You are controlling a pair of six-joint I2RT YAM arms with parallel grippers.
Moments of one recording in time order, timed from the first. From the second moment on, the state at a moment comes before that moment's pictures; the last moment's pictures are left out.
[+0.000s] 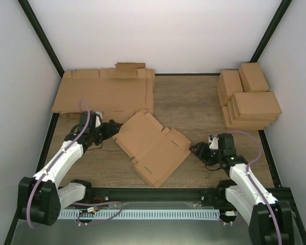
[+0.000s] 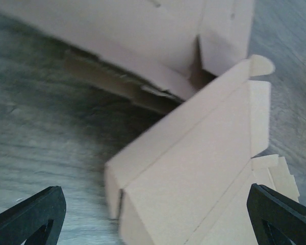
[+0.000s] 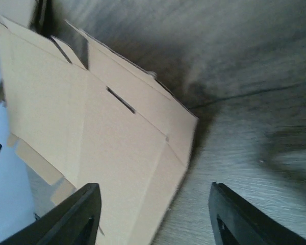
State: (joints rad) left arm -0.26 1.10 0.69 -0.42 0.21 -0.68; right arm 0.11 0.81 0.28 -0.34 -0.58 0.74
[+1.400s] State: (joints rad) left arm -0.11 1.18 0.59 -0.29 0.49 -0.58; right arm 0.10 1.51 0.89 -0.31 -0.58 0.36
